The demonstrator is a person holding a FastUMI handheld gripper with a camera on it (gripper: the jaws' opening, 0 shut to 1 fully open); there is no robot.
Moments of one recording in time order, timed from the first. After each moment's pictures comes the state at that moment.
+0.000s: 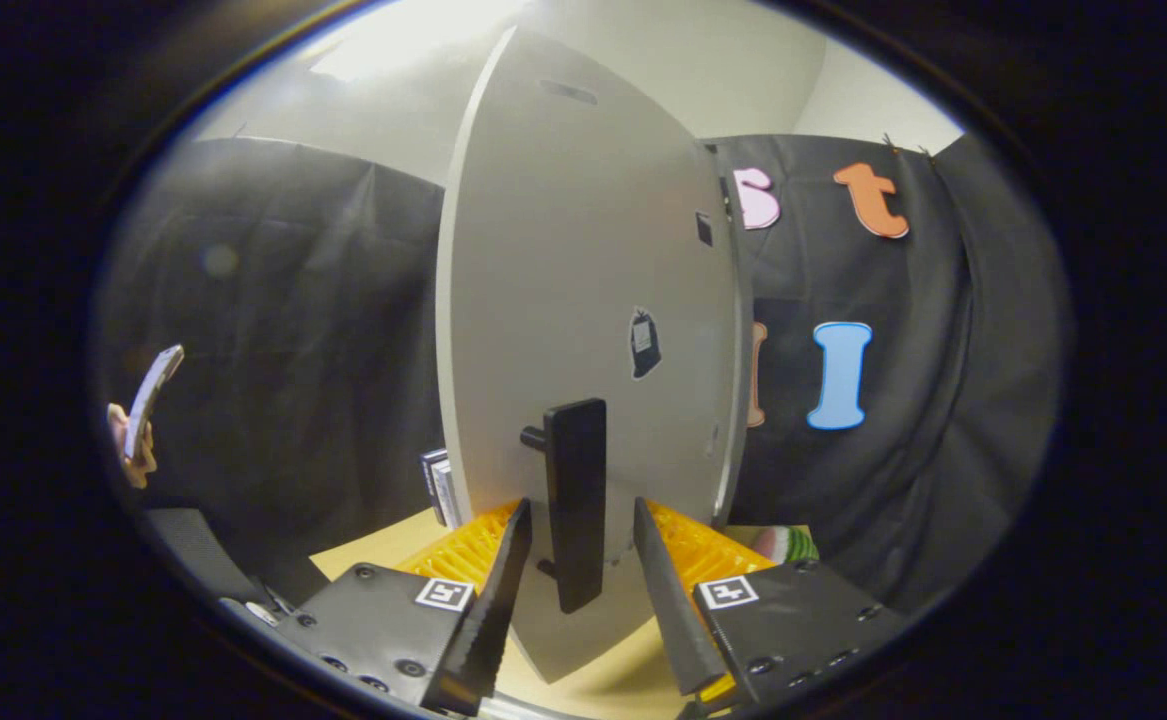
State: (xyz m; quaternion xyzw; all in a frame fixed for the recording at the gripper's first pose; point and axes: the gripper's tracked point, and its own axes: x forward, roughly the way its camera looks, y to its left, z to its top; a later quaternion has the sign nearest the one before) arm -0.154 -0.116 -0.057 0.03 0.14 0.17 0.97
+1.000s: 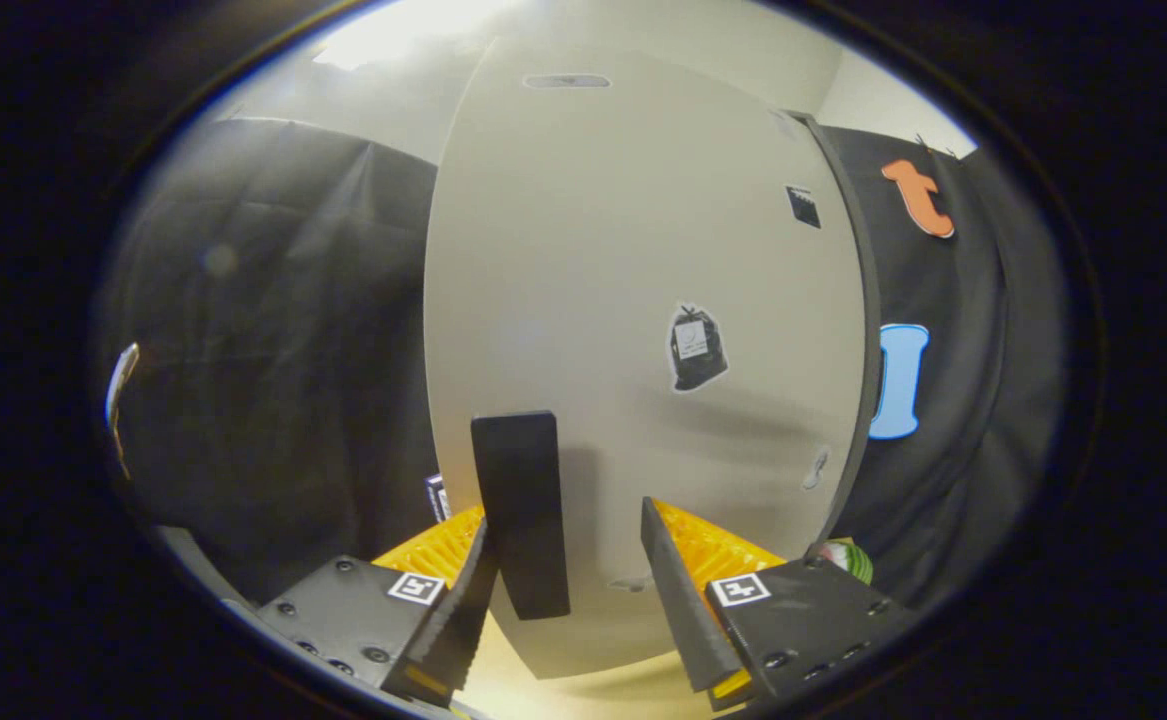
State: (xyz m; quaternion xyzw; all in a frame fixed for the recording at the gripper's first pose) arm -0.056 0.005 -0.075 0.02 0.13 0.15 0.98
